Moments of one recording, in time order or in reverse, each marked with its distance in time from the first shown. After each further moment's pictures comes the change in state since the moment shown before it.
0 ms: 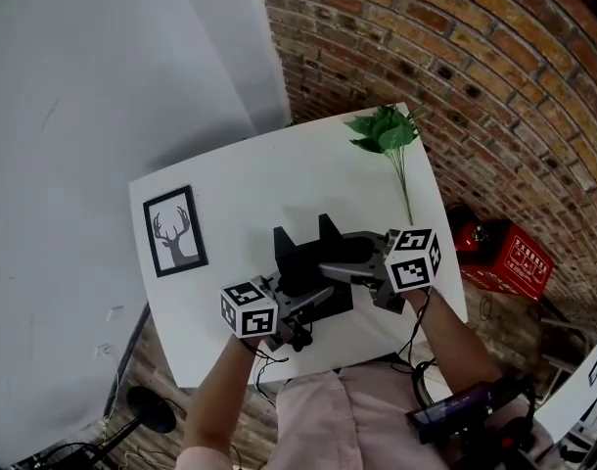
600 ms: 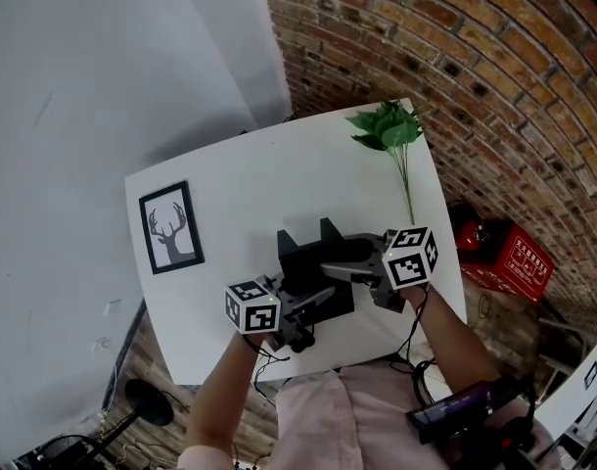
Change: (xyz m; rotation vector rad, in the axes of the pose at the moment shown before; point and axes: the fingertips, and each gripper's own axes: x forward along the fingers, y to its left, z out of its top) left arm 0.011 0.018 -0.023 -0.104 0.017 0.008; right arm 0.002 -0.026 -0.025 0.082 0.055 -0.001
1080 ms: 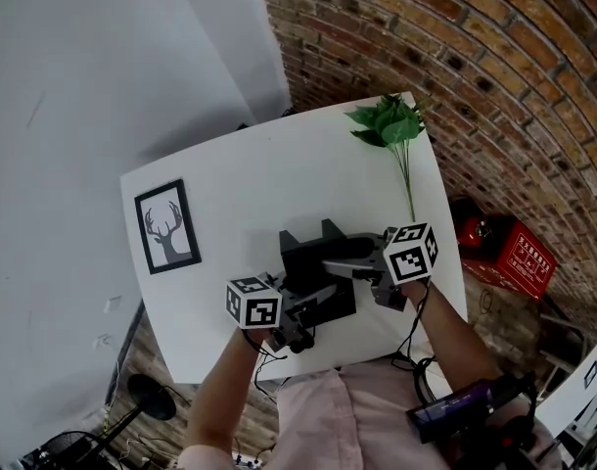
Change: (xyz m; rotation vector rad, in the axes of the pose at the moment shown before) left arm 0.010 0.010 -0.007 -0.124 0.045 0.018; right arm -0.002 -0.019 -0.009 0.101 0.004 0.018
